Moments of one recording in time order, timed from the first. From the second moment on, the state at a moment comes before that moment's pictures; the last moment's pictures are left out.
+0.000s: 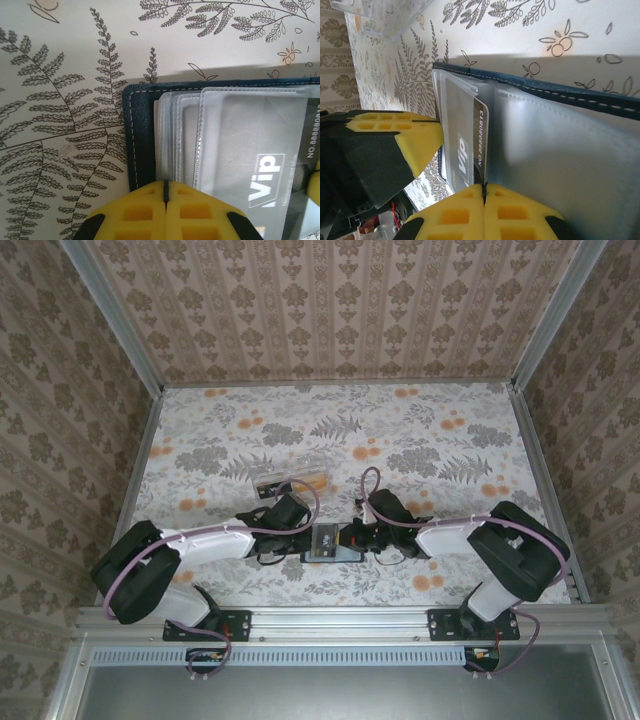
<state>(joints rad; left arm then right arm) -0.88 1.41 0.59 -0.26 0.07 -0.82 0.70 1.56 0.51 0.30 -0.46 0.99</state>
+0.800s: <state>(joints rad) -0.94 1.35 0.67 -0.39 0.05 -0.79 0.67 1.52 0.50 0.19 -0.46 0.92</state>
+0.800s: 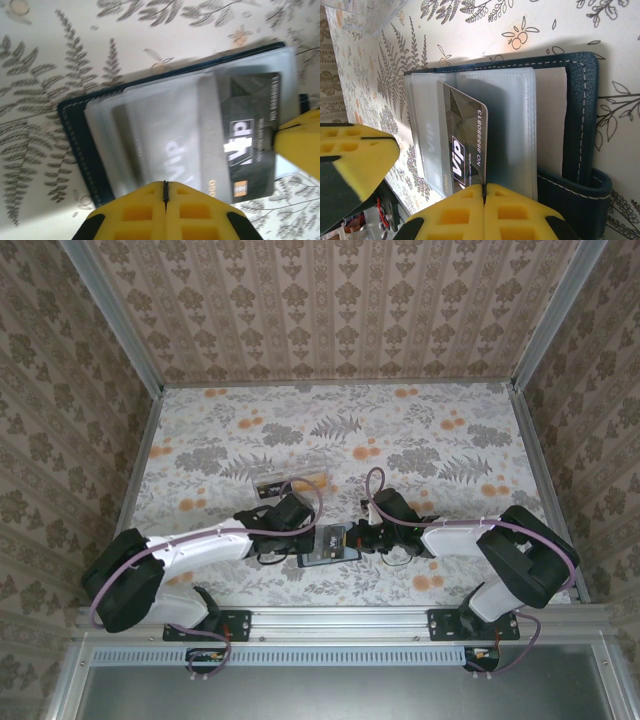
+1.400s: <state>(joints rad) -0.96 1.49 0.71 -0.33 0.06 -0.78 0.67 1.52 0.50 0.20 -0.46 0.92</state>
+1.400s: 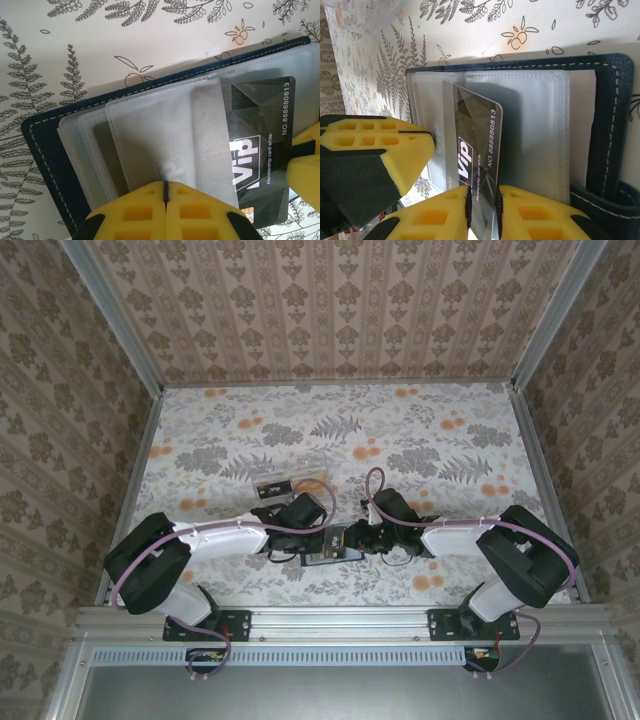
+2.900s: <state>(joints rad) -0.86 0.96 0.72 -0.57 -0.11 -0.78 0.64 1.12 0.86 -0.51 -0.30 0.49</state>
